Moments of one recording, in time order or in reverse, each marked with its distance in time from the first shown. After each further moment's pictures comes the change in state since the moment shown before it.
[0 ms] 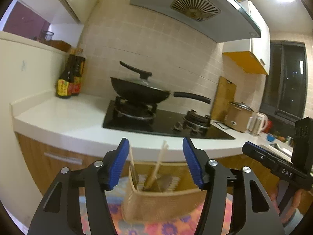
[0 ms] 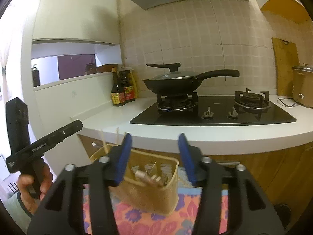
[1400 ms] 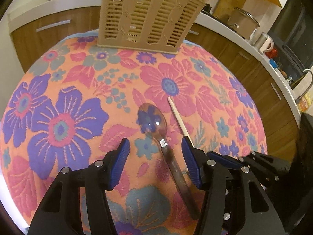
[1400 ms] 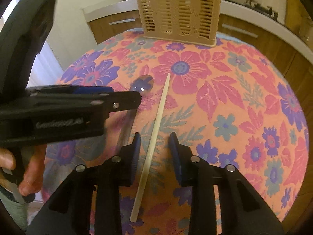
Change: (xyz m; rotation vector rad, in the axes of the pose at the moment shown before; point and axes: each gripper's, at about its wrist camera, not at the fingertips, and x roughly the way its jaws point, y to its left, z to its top) left arm -0.040 -0.048 -0.199 -0.051 0.745 0.040; right arm -0.055 0.108 -0.215 -0.022 0.654 -0.063
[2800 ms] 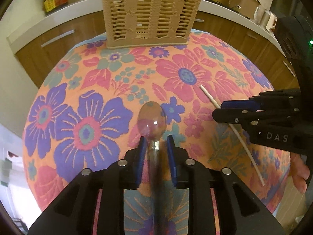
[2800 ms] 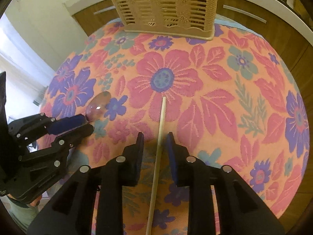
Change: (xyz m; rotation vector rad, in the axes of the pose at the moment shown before) left arm -0.008 0.004 -0.002 0.151 0.060 0.162; right arm 0.036 -0.036 0.066 0.063 0.236 0.062
